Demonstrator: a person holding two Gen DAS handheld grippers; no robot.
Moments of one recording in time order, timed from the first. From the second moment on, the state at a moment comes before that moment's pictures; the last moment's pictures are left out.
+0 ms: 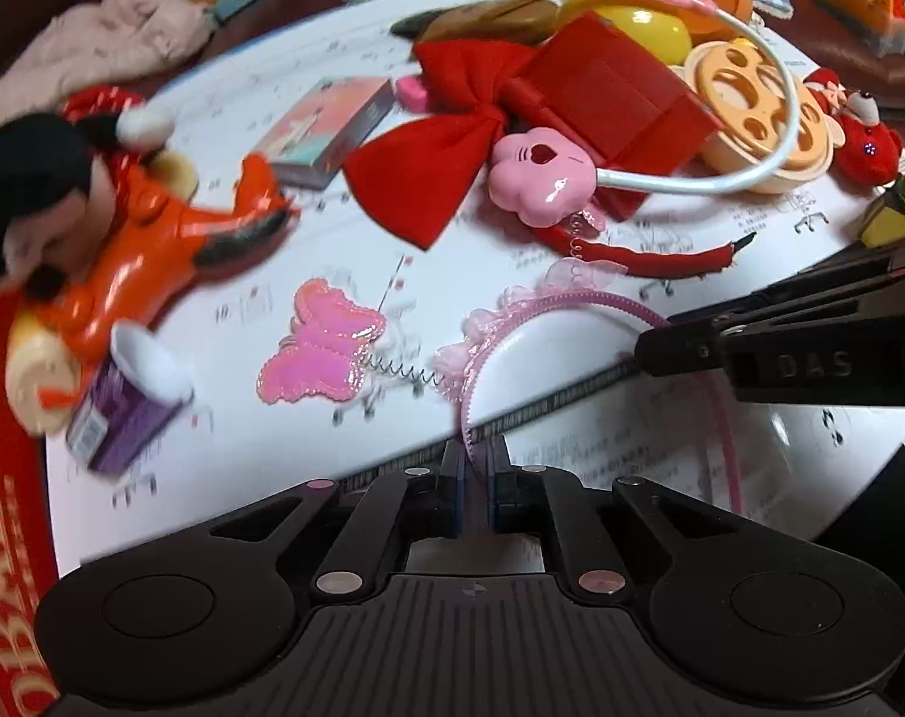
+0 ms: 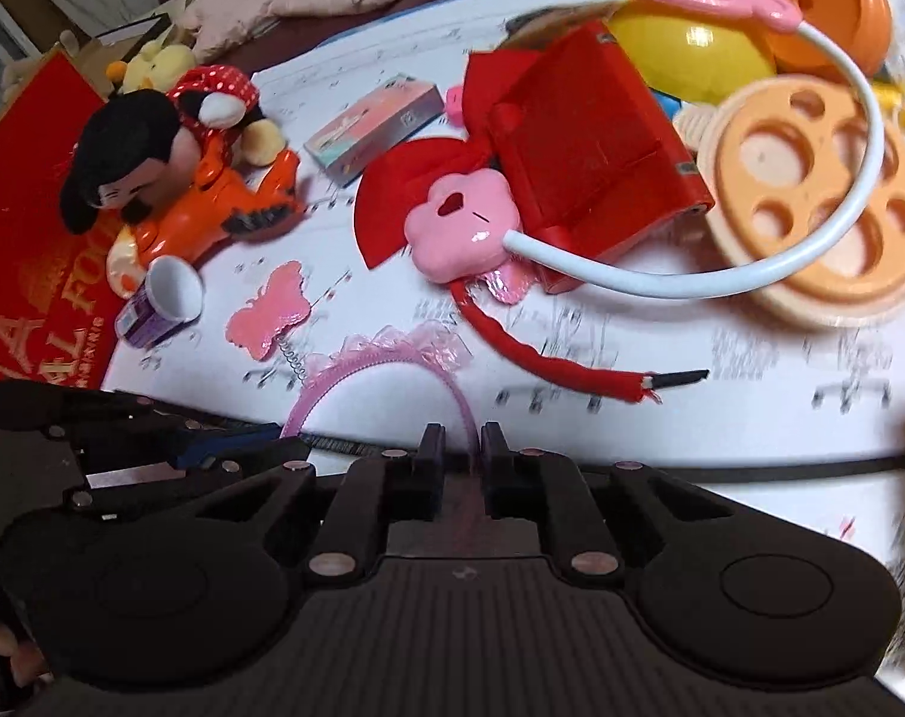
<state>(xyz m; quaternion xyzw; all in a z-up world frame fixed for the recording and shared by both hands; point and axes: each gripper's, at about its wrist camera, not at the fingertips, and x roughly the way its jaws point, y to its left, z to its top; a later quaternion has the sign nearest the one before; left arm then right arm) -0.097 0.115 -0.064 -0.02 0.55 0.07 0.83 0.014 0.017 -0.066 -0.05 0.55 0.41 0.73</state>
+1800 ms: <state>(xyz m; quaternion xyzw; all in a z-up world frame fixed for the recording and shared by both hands) -0.161 0.180 -0.049 -0.06 0.53 0.16 0.83 -0.030 0.070 -0.061 -0.07 0.56 0.48 0.68</state>
